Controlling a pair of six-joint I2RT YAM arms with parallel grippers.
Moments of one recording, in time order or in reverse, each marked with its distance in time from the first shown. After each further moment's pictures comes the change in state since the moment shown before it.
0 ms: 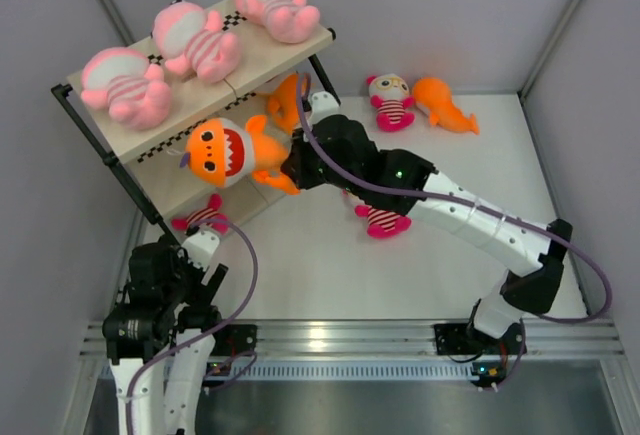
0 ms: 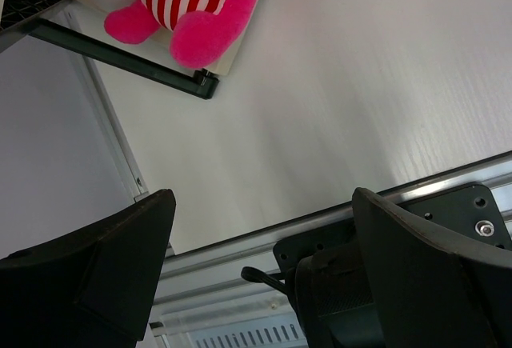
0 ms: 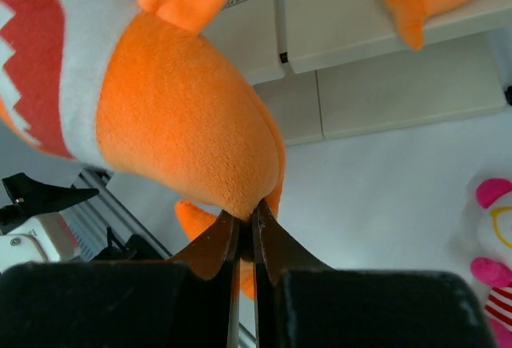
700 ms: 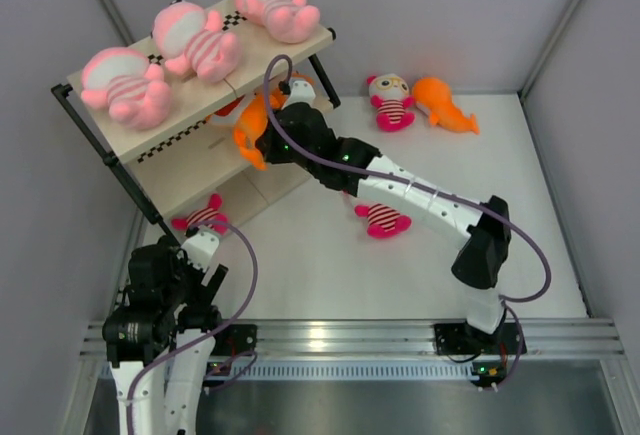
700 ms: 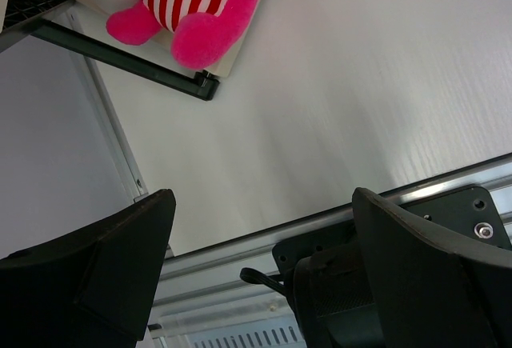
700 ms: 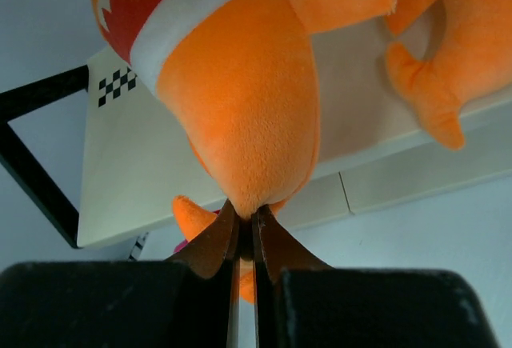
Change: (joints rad) left arm 0.002 -0.019 -0.006 0.000 0.004 -0.004; right arm -0.075 0.305 0.154 0.205 0.012 0.135
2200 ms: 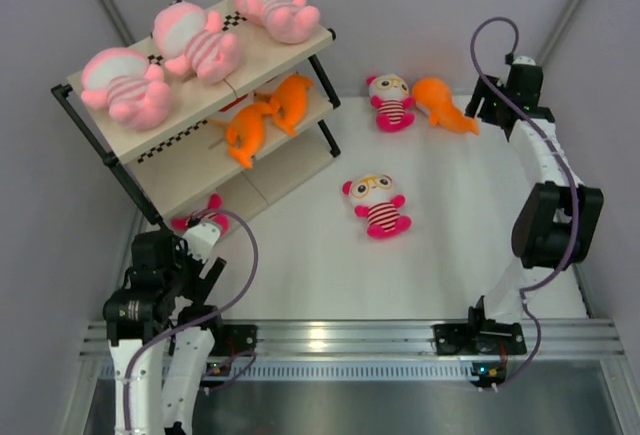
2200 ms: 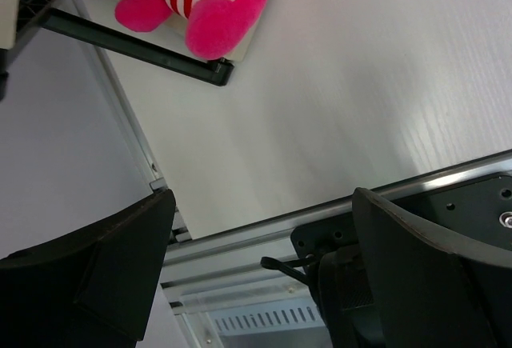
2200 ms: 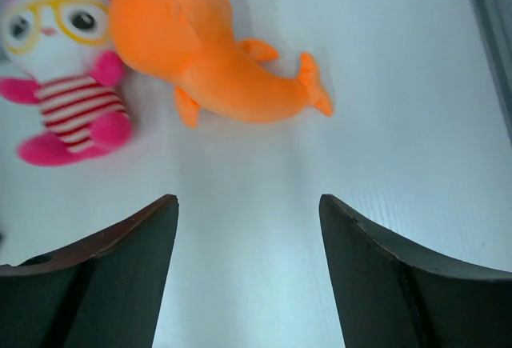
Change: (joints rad) left arm 0.002 0.109 0.013 0.007 -0.057 0.028; right arm -1.129 -0.165 -0.414 0.055 -0.348 -0.415
